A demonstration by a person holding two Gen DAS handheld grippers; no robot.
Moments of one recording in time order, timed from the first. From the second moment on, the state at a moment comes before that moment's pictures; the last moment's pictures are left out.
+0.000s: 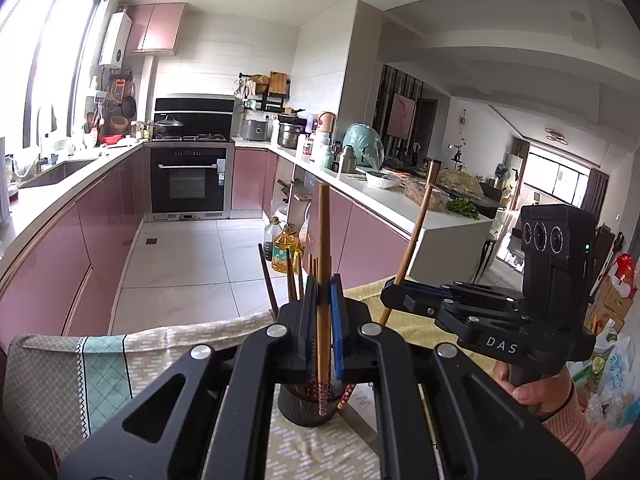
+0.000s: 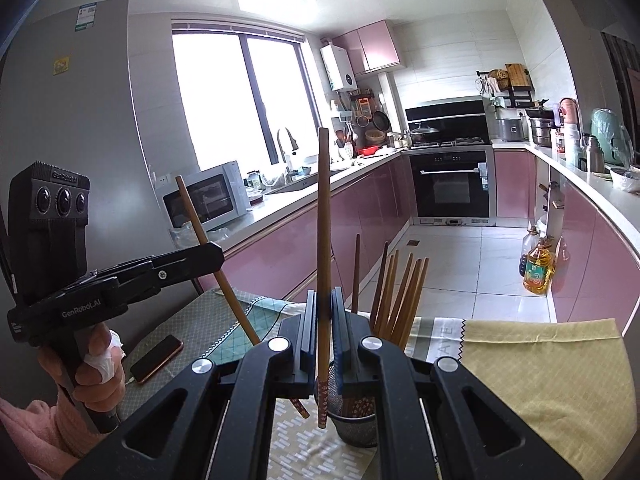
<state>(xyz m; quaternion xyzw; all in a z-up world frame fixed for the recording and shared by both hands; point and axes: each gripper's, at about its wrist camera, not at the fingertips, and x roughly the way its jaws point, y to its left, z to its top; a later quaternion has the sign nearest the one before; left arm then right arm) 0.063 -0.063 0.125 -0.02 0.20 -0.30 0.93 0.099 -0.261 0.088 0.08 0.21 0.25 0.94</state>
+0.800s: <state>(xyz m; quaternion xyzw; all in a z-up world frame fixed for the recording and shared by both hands) 0.095 -0.102 0.102 0.01 0.22 -0.28 0.93 0.139 -0.257 0.064 0.09 0.24 0.23 0.94</state>
